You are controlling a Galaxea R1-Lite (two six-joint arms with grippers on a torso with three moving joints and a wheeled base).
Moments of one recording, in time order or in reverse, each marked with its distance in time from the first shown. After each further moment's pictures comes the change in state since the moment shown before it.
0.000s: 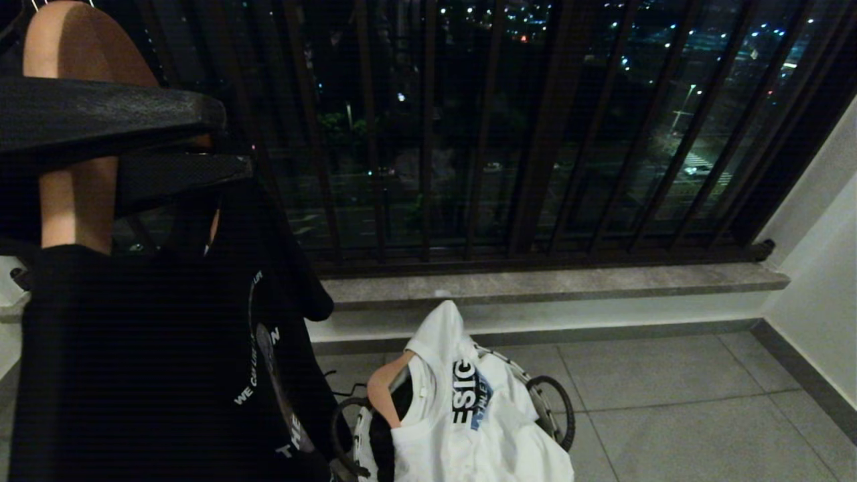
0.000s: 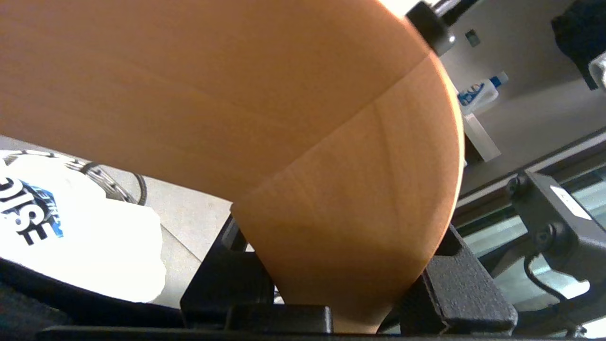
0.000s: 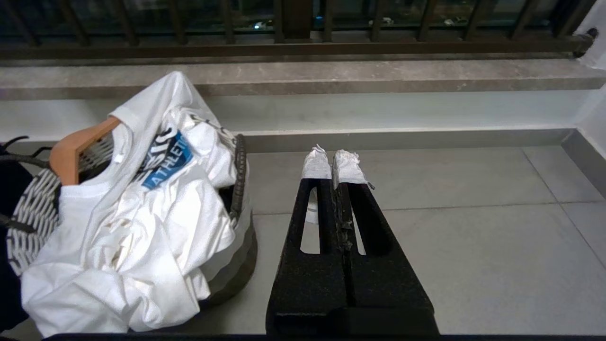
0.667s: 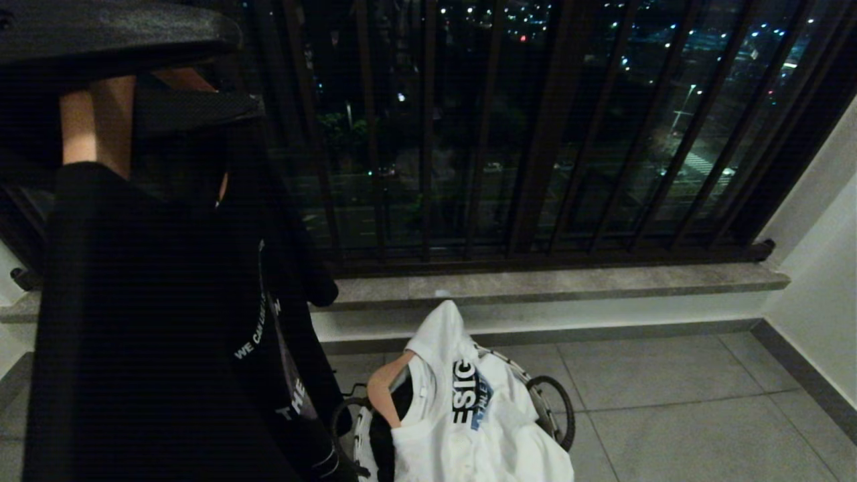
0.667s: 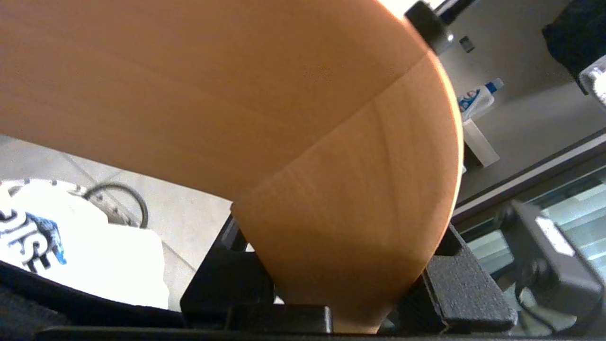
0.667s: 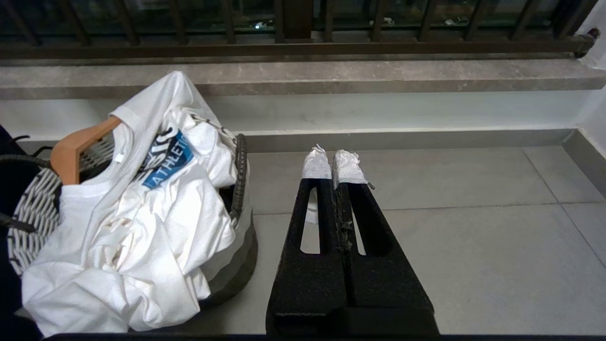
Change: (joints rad) left arm -0.002 0.073 -0.122 0.011 0.001 0.000; right arm 0.000 0.000 0.000 0.000 0.000 0.000
